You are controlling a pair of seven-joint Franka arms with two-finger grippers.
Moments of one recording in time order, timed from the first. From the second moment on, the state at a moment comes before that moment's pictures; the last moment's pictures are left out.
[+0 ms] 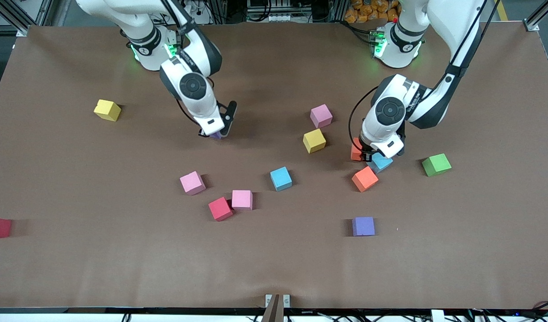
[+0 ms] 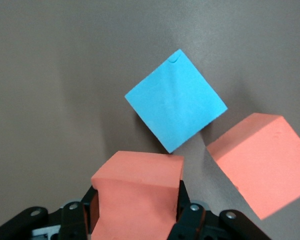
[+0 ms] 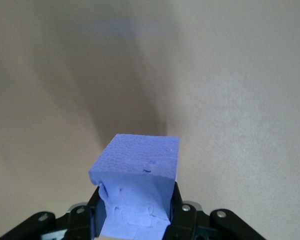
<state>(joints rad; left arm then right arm) -0.08 0.30 -0.36 -2.21 0.19 2.35 -2.03 0.50 0.20 0.17 -2.29 -0.02 2.28 -0.62</state>
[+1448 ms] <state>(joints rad) -0.02 0.26 -0.38 -2.19 0.17 2.36 -2.00 0.67 0.15 0.39 -2.28 -0.04 2.24 -0.48</state>
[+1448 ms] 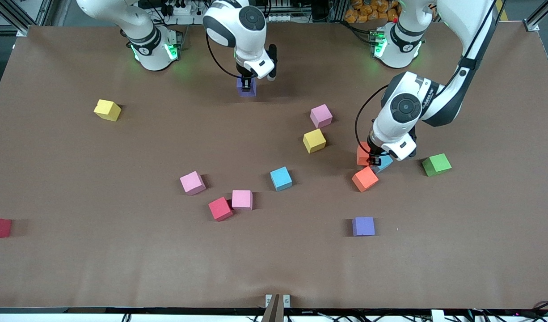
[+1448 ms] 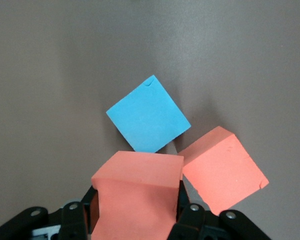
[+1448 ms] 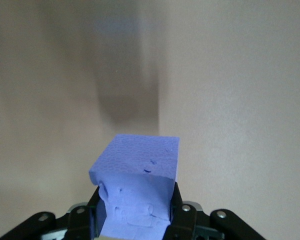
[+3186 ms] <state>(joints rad) -0.01 0.26 -0.40 -2.20 0.17 2.35 -1.98 0.65 0.27 0.39 -2.31 -0.10 2.39 -0.39</state>
